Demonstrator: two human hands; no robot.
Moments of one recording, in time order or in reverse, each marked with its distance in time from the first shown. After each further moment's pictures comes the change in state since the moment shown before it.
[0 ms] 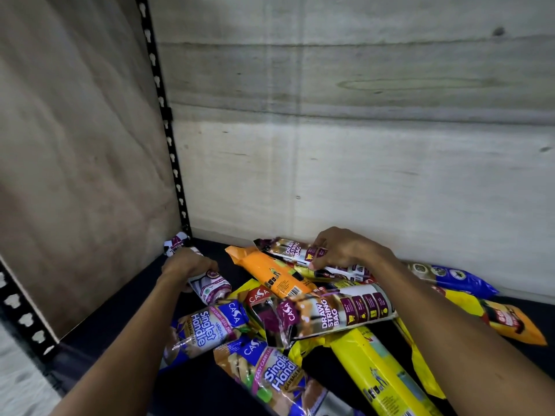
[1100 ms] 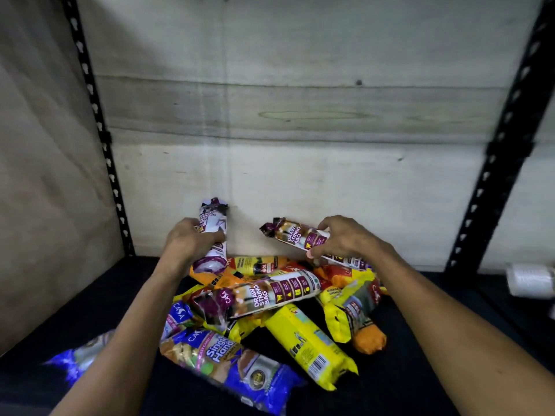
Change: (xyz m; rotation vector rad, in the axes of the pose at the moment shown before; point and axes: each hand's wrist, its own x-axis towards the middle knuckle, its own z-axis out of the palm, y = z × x) left_hand -0.155 0.090 0.026 -0.269 0.021 0.480; right_hand -0.133 0.062 -0.044 0.035 0.347 0.168
